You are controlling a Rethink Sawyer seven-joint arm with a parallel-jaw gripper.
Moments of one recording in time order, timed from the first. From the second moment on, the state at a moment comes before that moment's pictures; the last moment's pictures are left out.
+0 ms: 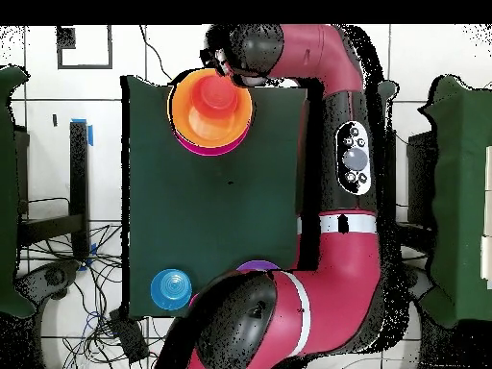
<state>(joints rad) -0.36 -0.33 0.54 0.68 -0.37 1.05 1.27</state>
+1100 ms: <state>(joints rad) -0.36 -0.37 0.47 0.90 -0.36 0.92 1.27</state>
